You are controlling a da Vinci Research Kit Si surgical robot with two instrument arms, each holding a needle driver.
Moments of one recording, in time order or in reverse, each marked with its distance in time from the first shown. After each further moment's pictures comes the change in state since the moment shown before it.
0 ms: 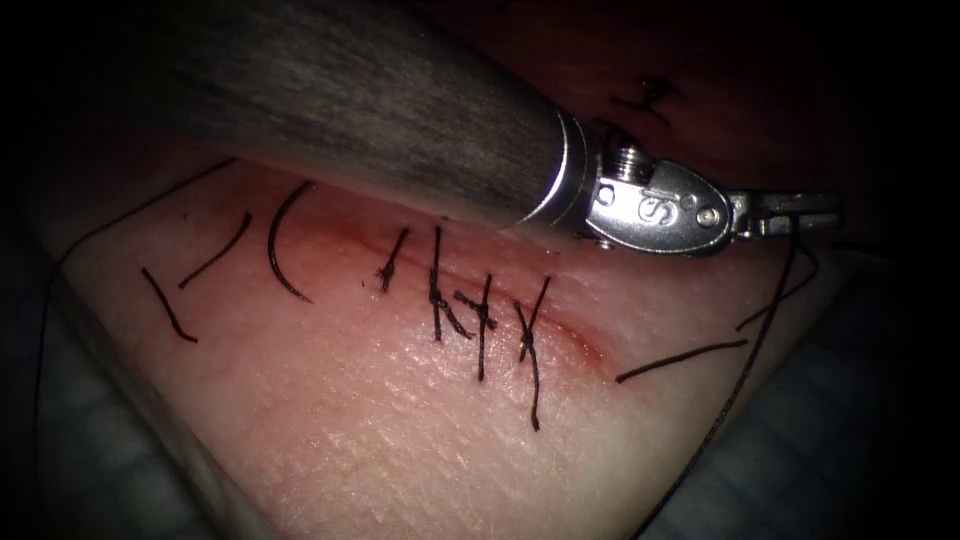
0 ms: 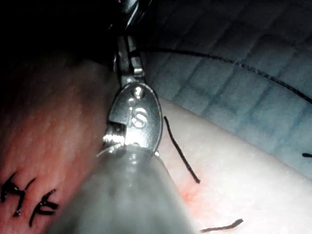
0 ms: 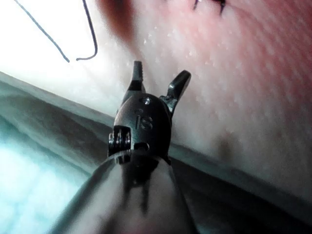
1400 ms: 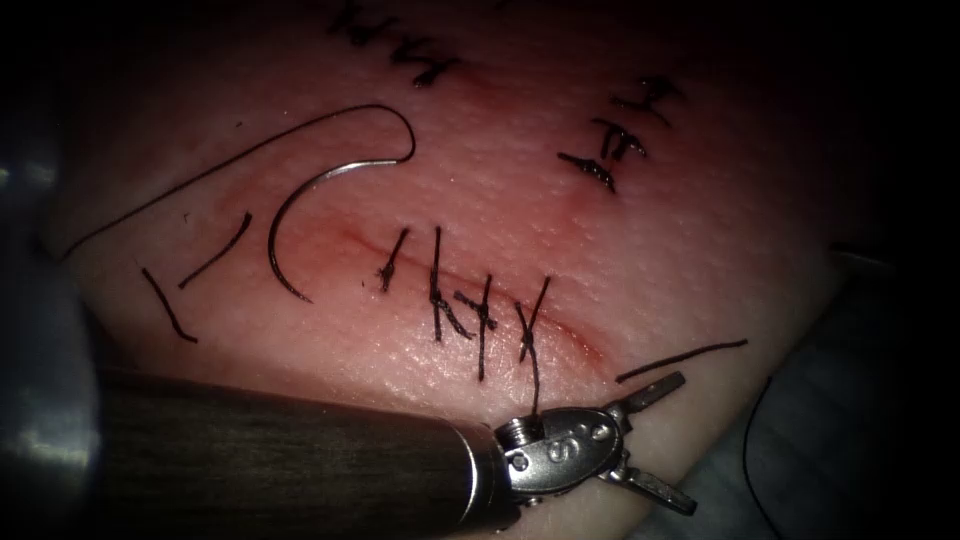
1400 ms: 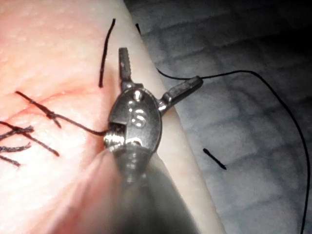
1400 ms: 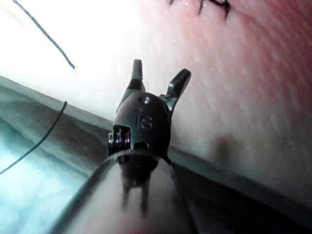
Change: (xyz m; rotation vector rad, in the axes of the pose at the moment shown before) right arm 0.001 -0.002 0.001 0.023 0.022 0.009; left arm -0.007 0.010 -0.013 0.028 -0.276 -0.456
